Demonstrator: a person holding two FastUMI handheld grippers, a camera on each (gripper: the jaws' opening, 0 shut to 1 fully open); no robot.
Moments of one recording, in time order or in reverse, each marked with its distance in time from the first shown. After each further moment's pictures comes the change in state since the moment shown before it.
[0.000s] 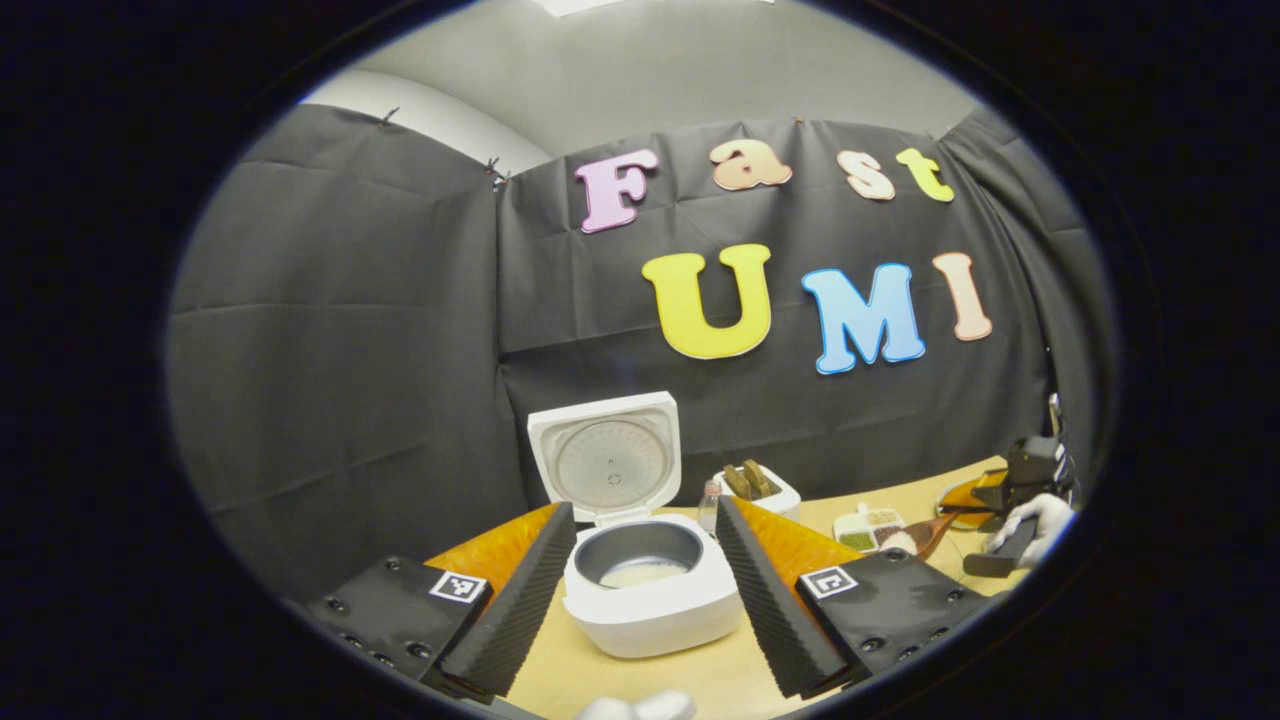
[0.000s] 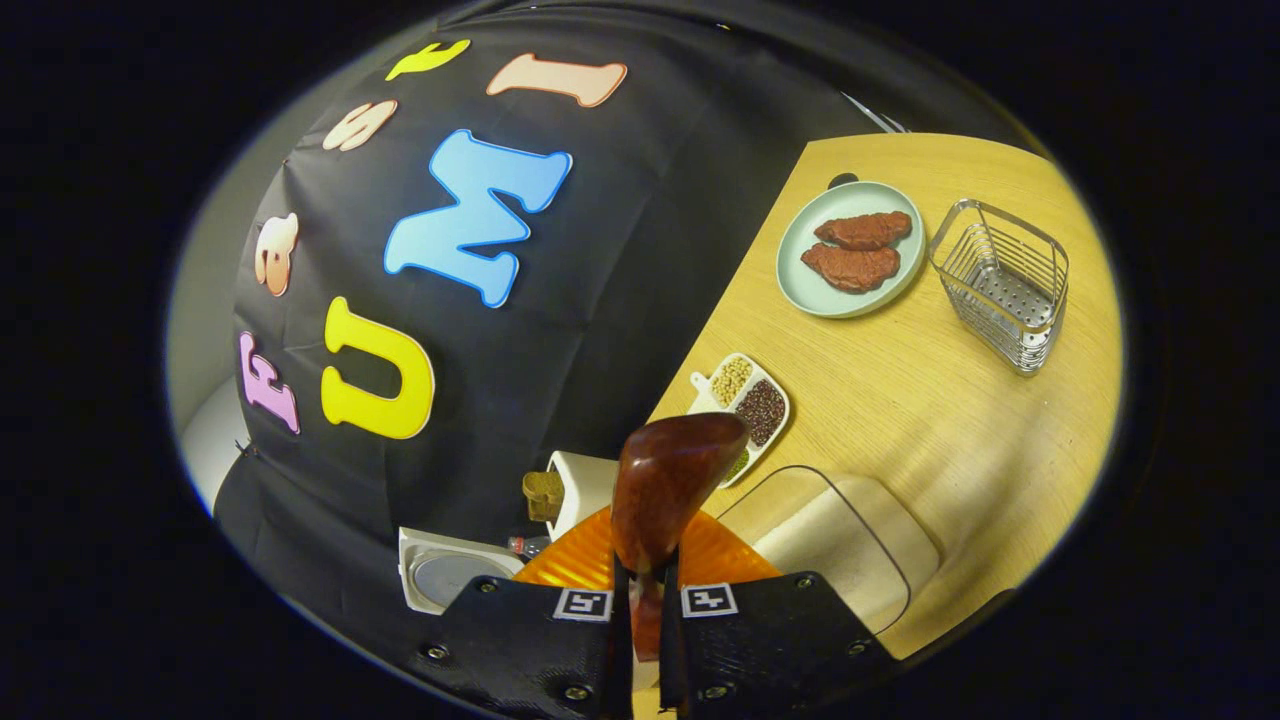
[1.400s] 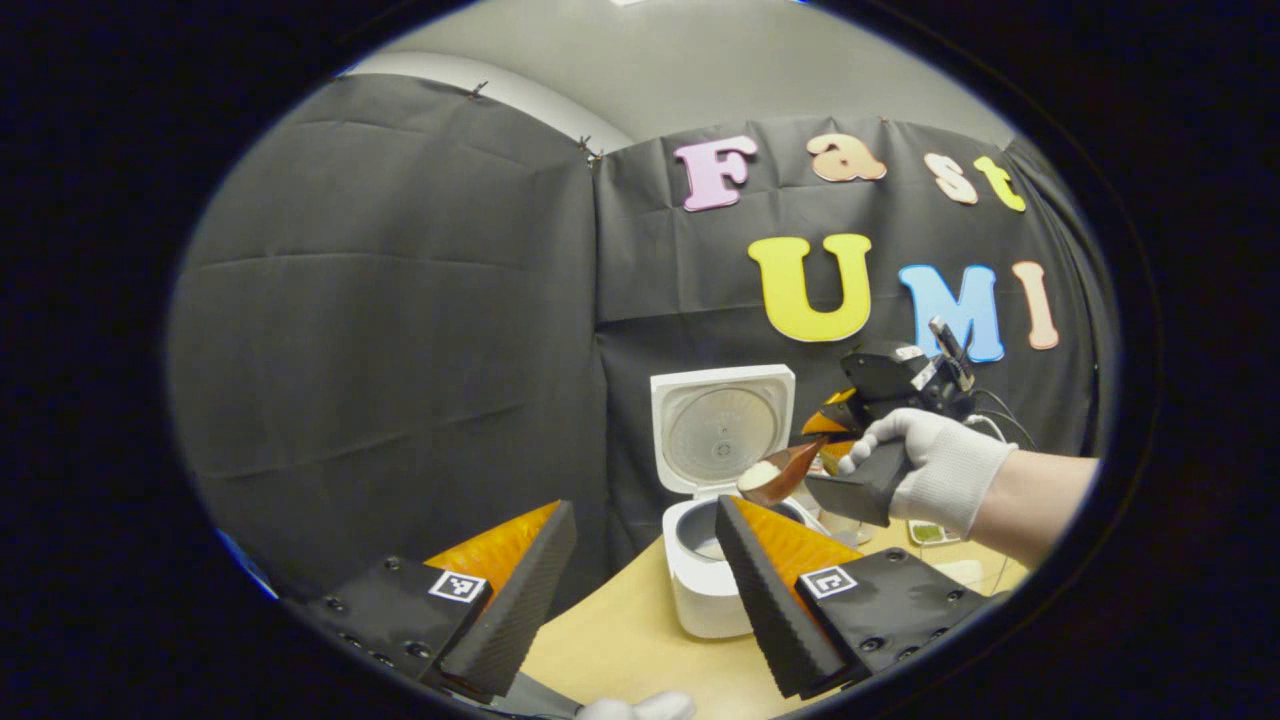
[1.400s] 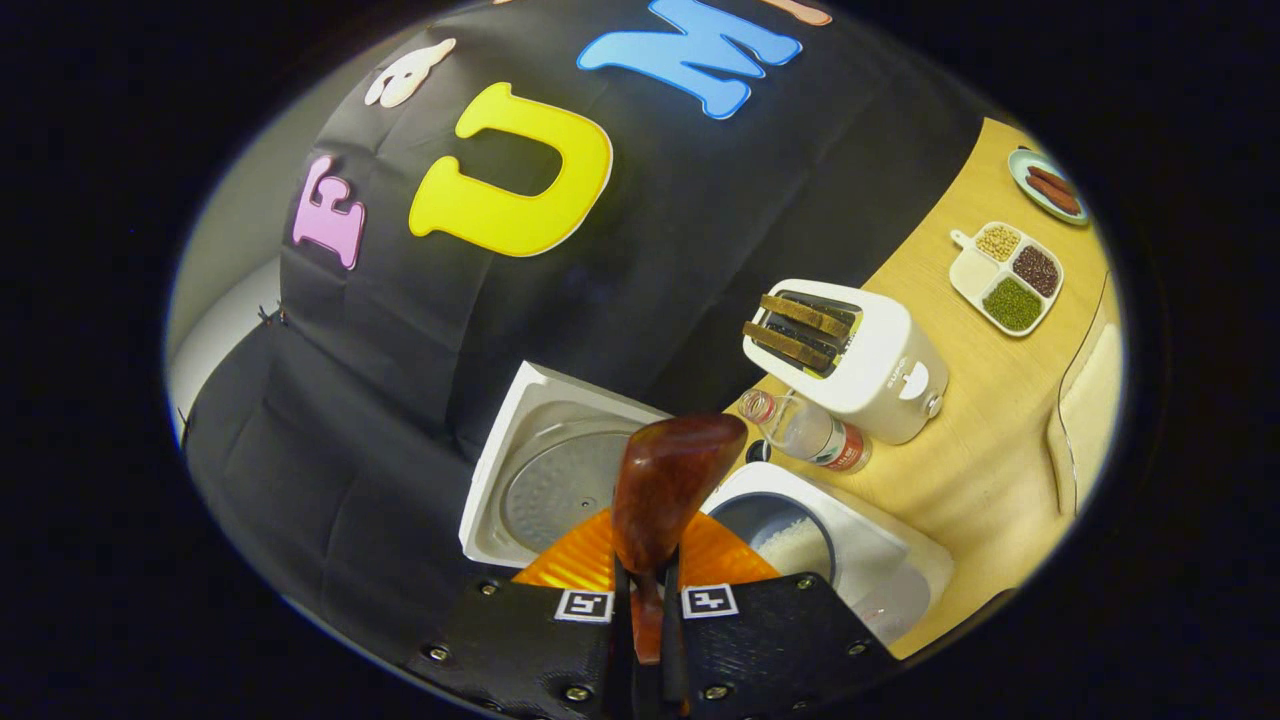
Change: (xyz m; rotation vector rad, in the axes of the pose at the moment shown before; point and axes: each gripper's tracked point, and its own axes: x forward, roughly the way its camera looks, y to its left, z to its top) left arm -0.021 0.118 -0.045 -0.079 0.060 0.220; right arm 0.128 0.229 -0.249 -0.271 0.216 0.116
